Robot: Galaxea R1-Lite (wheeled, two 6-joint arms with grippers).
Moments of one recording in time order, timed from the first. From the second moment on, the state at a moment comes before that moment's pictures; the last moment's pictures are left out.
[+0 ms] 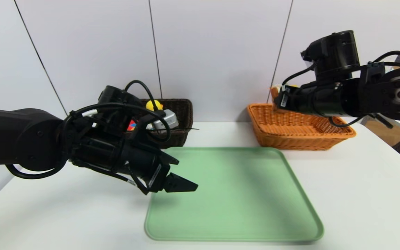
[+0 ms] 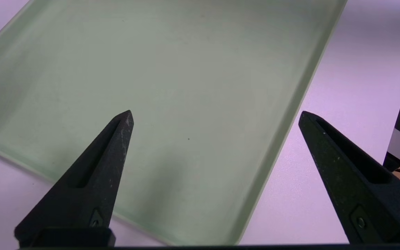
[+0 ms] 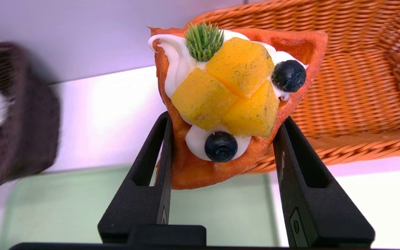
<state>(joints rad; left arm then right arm) -0.51 1.72 -1.11 0.12 -0.56 0.21 0.41 1.78 -1.42 0.12 -0.36 0.38</state>
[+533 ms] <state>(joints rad) -0.50 1.72 -1.10 0.12 -0.56 0.21 0.25 2.00 -1.53 0.12 -0.35 0.38</state>
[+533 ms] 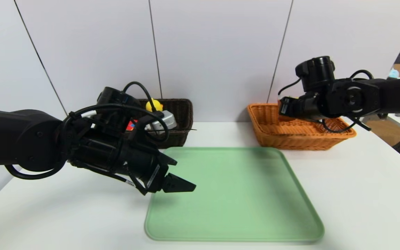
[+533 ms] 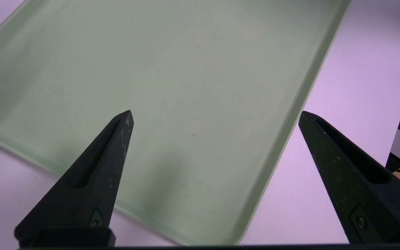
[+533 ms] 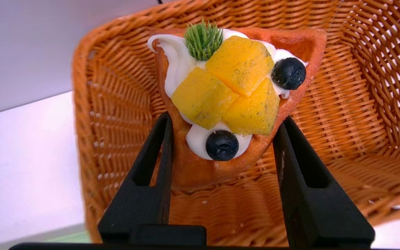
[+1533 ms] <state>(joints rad) -0.50 1.72 -1.10 0.11 -0.56 0.21 0.18 2.15 -1.63 0.12 -0.32 0.37</state>
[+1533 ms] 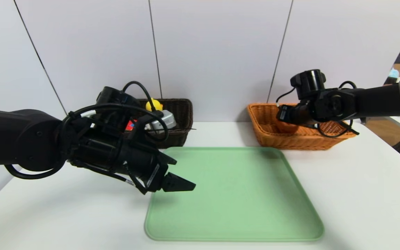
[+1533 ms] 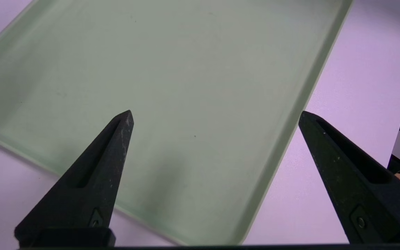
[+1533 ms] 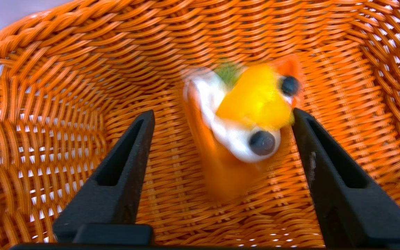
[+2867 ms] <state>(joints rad) -0.48 1.58 -1.08 0.10 -0.56 0.21 0.45 1.69 -1.36 0.26 -0.23 0.37</state>
